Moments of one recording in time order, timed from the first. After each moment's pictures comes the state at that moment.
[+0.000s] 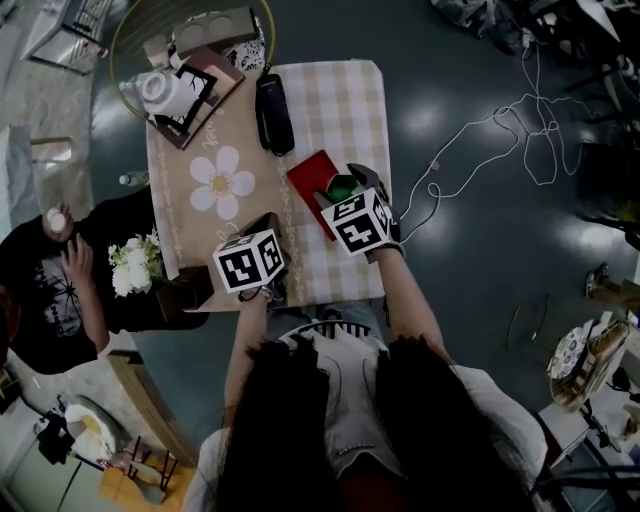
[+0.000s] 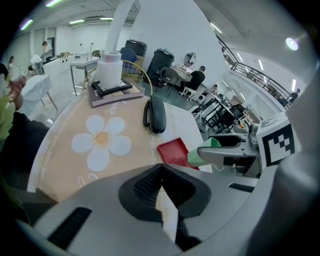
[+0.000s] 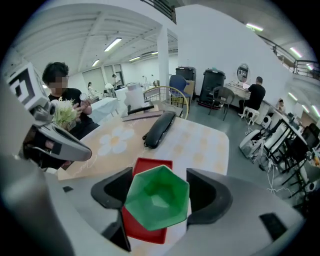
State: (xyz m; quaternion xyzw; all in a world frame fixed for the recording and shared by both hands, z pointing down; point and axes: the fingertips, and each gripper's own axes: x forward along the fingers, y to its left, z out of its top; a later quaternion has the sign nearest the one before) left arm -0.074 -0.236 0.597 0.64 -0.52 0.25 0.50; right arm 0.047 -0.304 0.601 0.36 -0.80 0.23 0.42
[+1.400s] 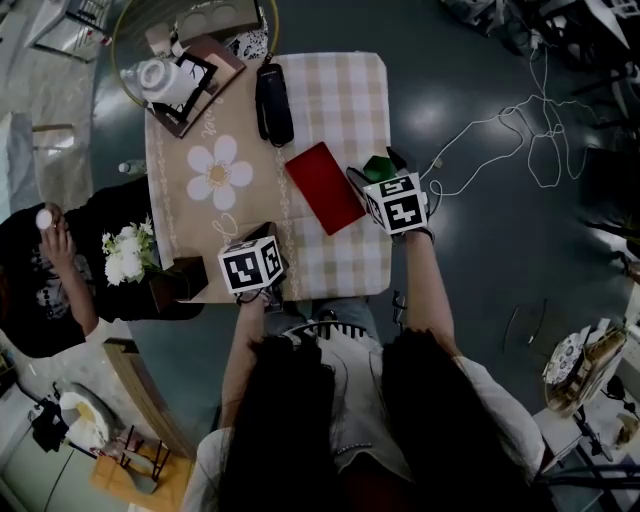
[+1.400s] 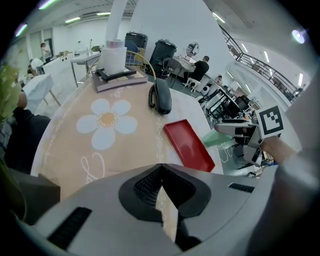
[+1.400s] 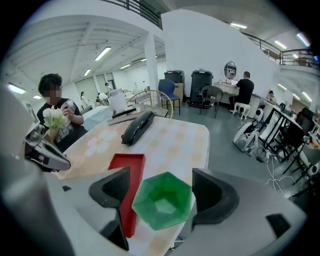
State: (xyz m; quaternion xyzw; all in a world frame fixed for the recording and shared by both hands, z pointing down) left arm -0.074 -0.193 0.631 0.62 -0.52 0.30 0.51; right arm 0.125 -0.331 0.621 0.41 -0.79 0.25 0.38
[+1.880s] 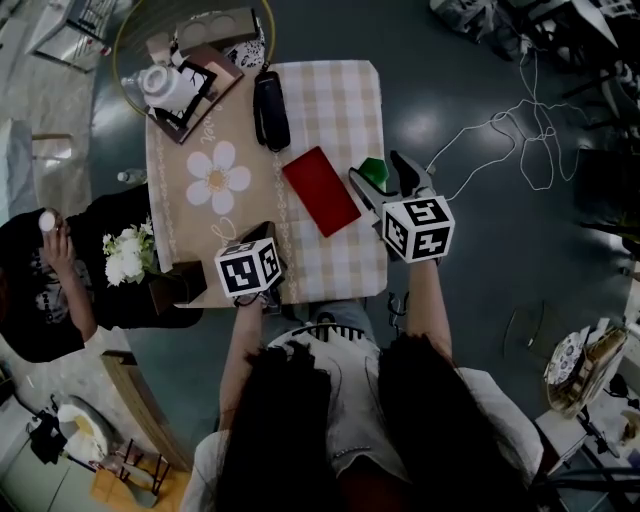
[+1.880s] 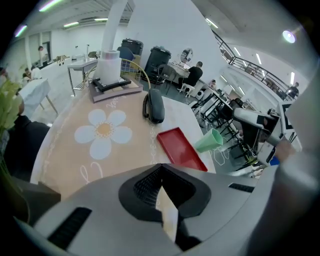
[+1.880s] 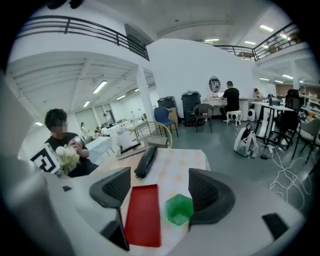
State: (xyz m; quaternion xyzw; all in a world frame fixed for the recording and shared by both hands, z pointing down) left arm -0.069 -0.201 0.608 0.64 -0.52 0.28 0.49; right arm 0.126 -0.323 0.519 0.46 -0.82 0.25 0.22
